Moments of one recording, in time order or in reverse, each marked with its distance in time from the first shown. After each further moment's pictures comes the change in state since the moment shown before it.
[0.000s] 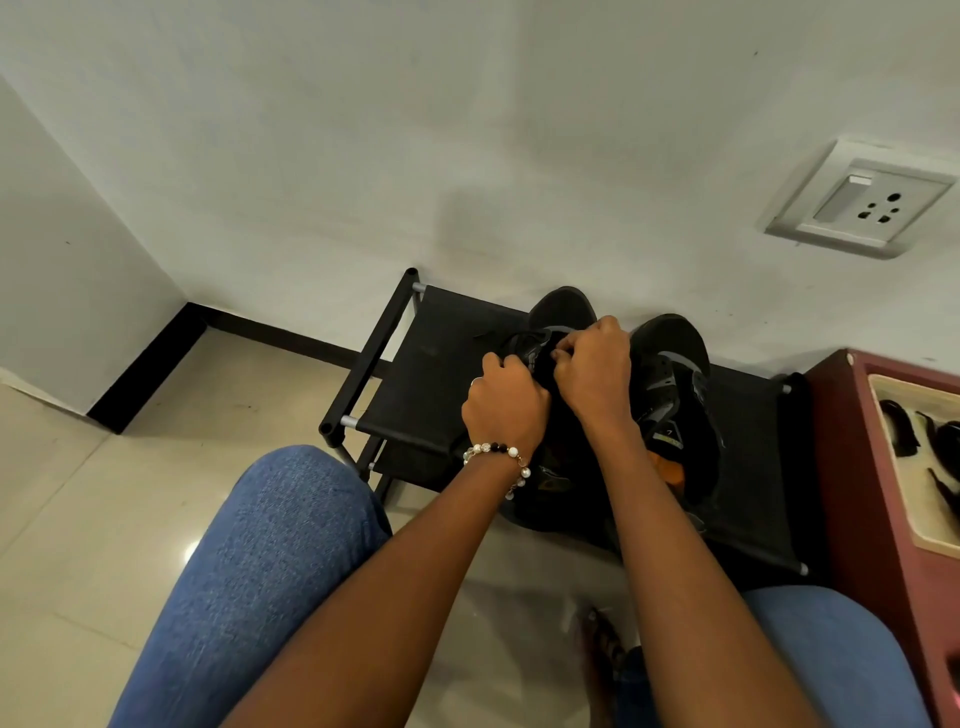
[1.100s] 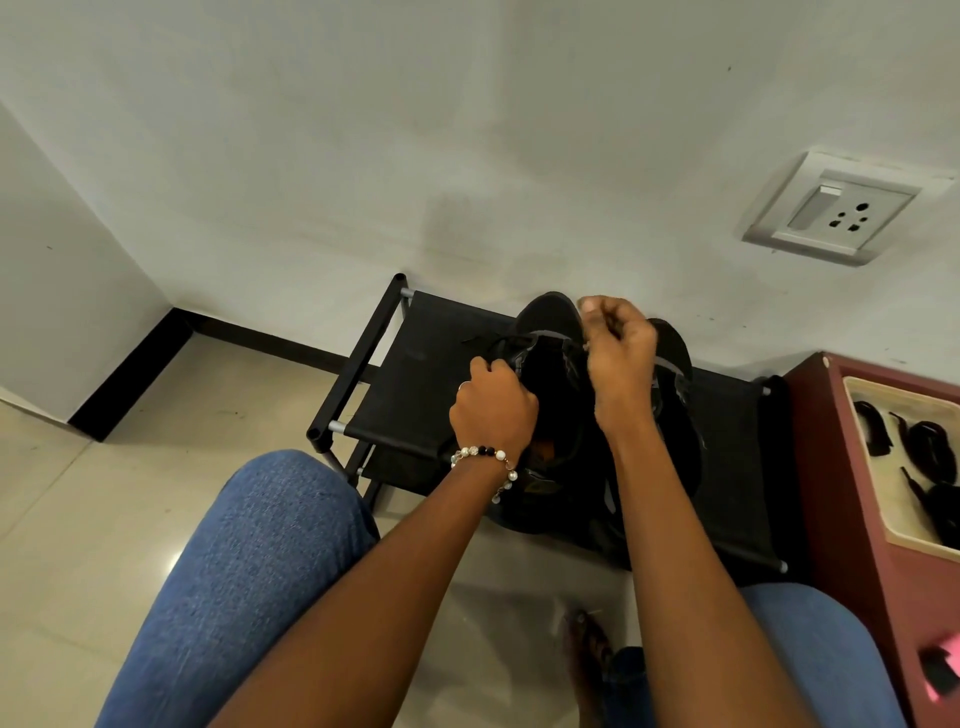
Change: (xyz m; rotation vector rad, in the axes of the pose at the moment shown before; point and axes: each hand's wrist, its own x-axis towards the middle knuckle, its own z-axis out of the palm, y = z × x) left_hand 0.000 0.000 0.001 0.010 0.010 0.007; right_hand -0.003 0.000 -0.036 1.001 0.168 0.216
